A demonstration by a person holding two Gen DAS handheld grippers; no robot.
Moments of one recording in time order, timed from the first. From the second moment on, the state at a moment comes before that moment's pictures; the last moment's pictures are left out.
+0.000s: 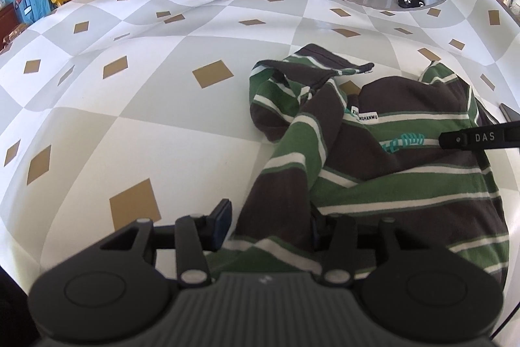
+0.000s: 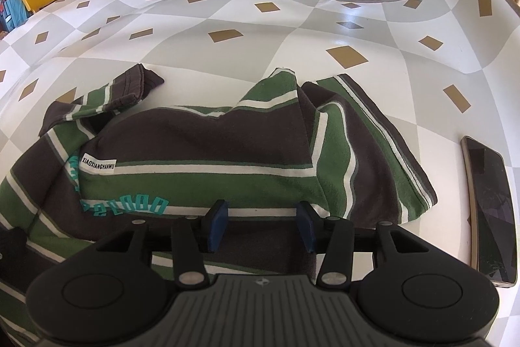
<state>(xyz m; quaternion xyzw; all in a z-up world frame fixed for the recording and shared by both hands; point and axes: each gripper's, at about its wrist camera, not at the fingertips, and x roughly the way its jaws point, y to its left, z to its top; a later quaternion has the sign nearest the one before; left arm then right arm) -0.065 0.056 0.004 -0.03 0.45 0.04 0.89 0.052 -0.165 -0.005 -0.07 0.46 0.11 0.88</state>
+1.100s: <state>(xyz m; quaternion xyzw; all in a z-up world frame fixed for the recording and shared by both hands) 0.057 0.009 -0.001 0.07 0.42 0.06 0.90 0.056 -0.157 -0.006 -0.06 0.47 0.11 0.87</state>
